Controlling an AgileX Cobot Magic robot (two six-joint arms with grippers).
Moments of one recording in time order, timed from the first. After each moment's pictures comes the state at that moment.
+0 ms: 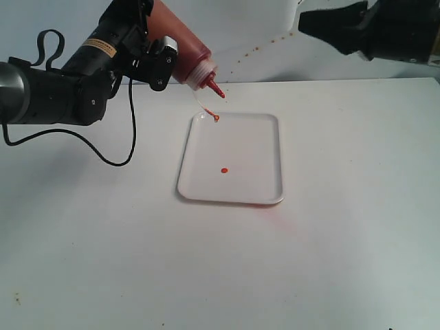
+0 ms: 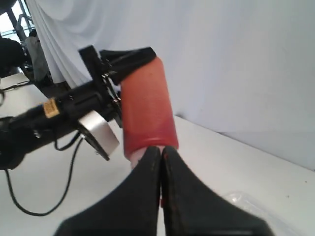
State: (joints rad) left arm -0.34 2.04 -1.28 -0.14 -0.78 2.11; right arm -0.02 1.70 -1.13 -1.36 -1.00 1.29
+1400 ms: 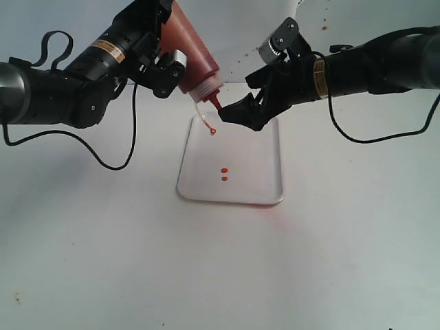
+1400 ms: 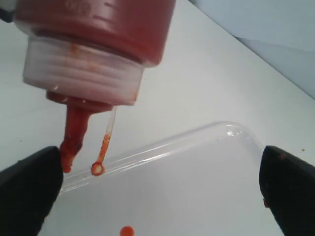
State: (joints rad) left arm -0.35 2.04 -1.28 0.06 -0.78 2.12; right arm 0.20 2.10 -1.48 -1.74 -0.76 1.26
